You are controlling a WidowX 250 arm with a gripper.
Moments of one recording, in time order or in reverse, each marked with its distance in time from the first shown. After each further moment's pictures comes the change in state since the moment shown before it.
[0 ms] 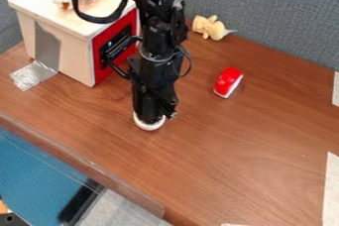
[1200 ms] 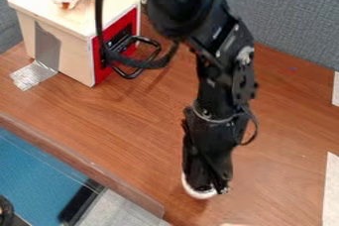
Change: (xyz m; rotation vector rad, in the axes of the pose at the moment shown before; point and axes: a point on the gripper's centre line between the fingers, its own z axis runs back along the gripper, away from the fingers) arm -0.013 -0.124 0.015 -0.120 -0.024 -0.317
